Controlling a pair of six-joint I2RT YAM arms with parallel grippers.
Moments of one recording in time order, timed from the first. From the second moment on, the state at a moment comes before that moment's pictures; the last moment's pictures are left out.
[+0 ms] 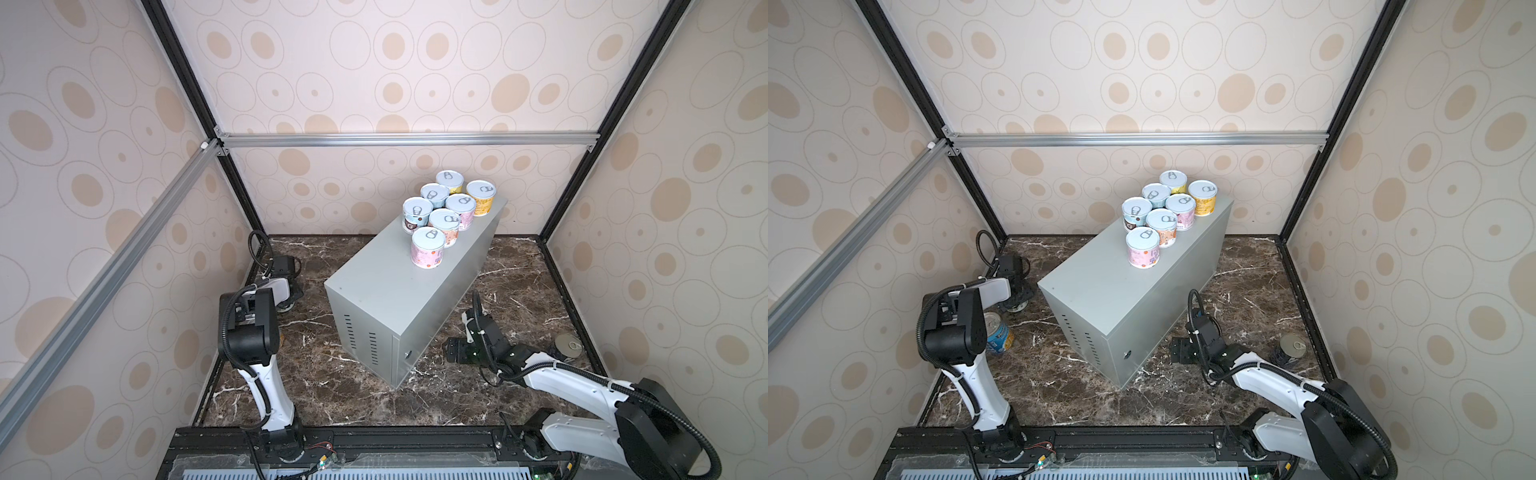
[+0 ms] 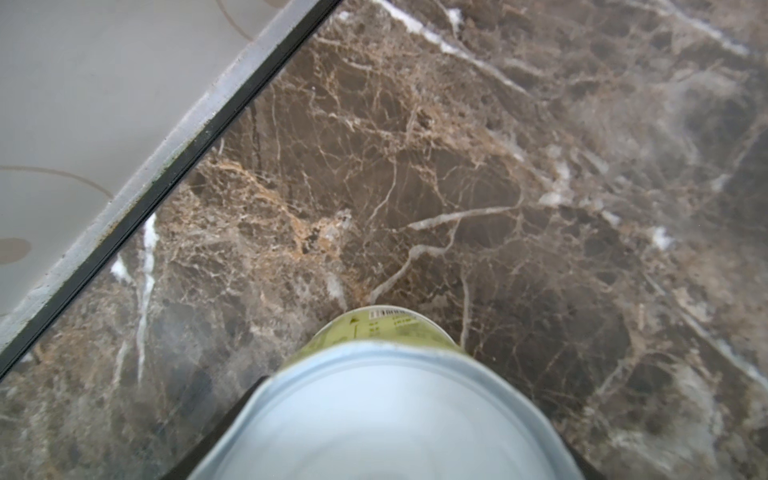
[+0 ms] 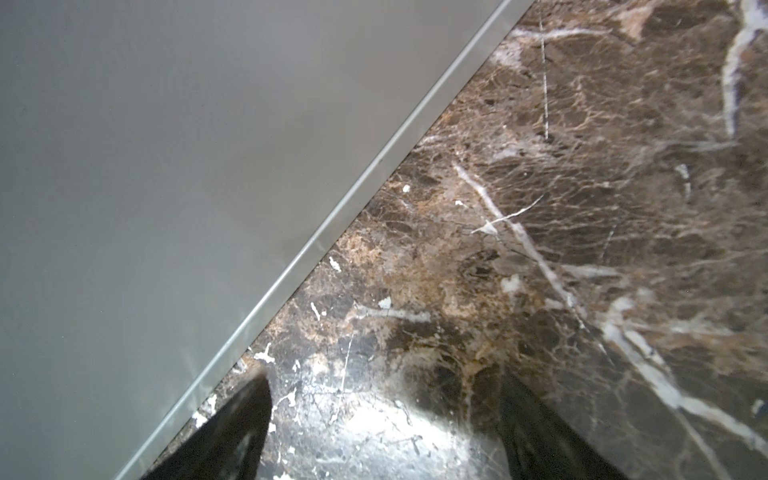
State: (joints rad) left arm 0.14 1.94 1.20 -0.32 -0.37 -0.48; right arm 0.61 1.18 0.48 -0.18 0.03 0.57
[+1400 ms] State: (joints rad) left arm -0.03 1.48 1.65 -0.82 -0.07 -0.26; right arm 0.61 1.07 0.58 -0.38 0.06 0.51
